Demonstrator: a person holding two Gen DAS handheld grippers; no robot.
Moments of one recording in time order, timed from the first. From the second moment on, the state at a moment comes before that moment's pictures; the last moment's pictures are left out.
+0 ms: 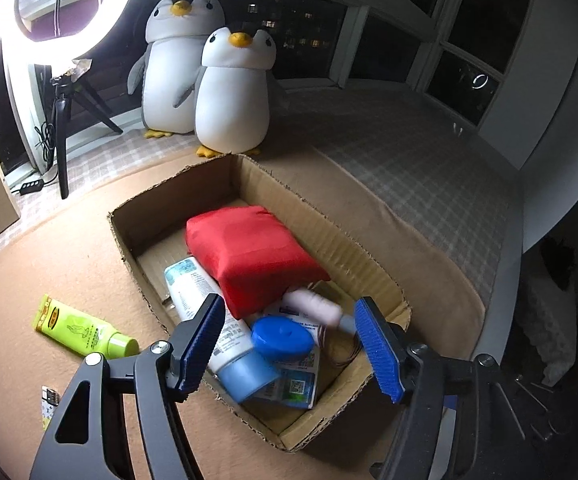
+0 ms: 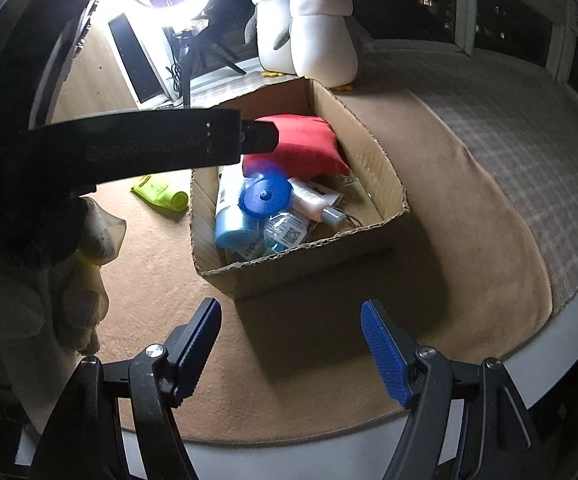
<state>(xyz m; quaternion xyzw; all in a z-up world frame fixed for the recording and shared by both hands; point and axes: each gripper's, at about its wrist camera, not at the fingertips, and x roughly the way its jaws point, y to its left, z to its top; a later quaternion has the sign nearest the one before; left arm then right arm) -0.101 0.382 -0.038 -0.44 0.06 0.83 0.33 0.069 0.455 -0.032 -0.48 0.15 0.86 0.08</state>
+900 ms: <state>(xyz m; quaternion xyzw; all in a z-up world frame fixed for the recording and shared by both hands) -0.104 0.240 -0.050 -0.47 0.00 0.85 0.23 0.040 0.393 -0.034 -0.50 0.12 0.86 0.01</state>
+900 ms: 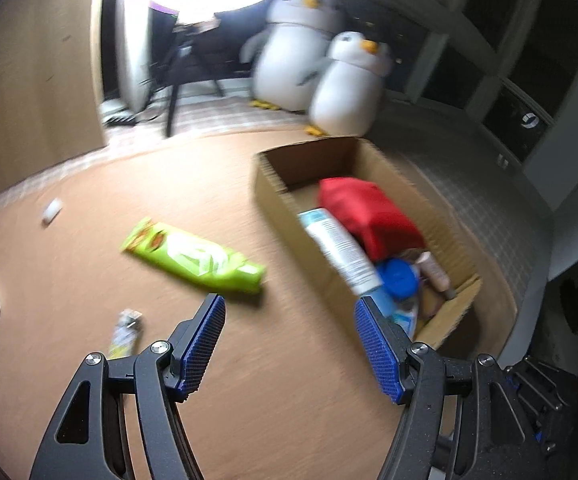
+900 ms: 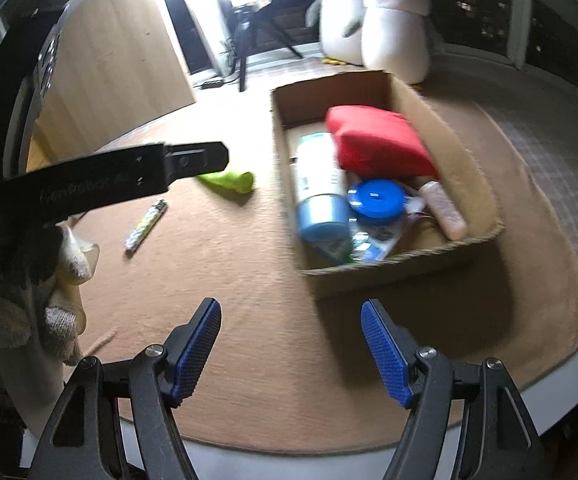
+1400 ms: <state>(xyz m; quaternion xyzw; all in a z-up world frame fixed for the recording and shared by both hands) -0.099 0.099 -0.079 -0.50 -0.05 0.86 0.15 0.004 0.326 -0.040 -0.51 0.11 0.85 -0.05</state>
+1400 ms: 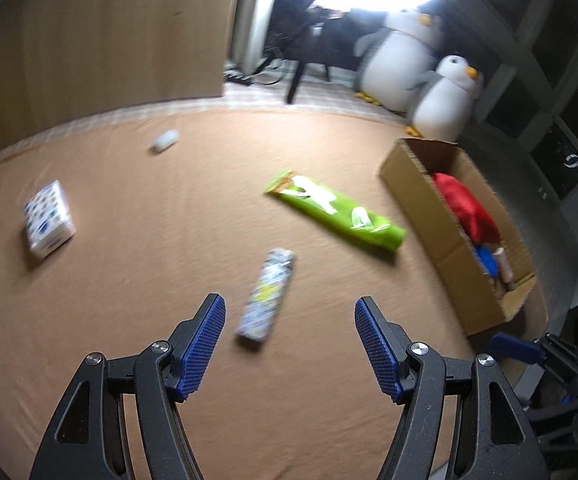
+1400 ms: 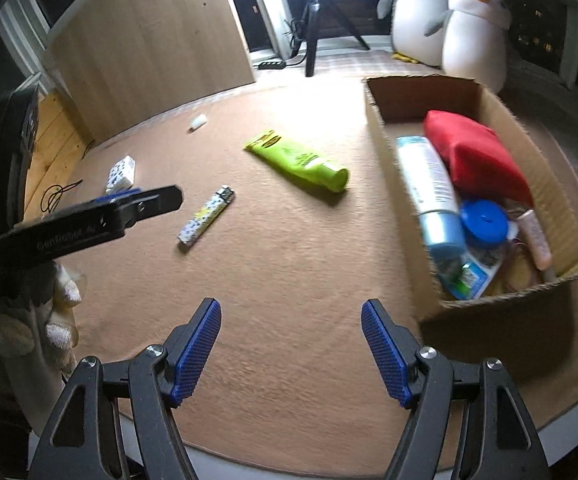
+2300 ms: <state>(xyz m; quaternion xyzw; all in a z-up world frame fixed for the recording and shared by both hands) -0.102 0.063 -0.125 -0.53 -0.06 0.83 0.15 -0.065 0.316 -0.066 -0.53 0.15 0.83 -0.08</state>
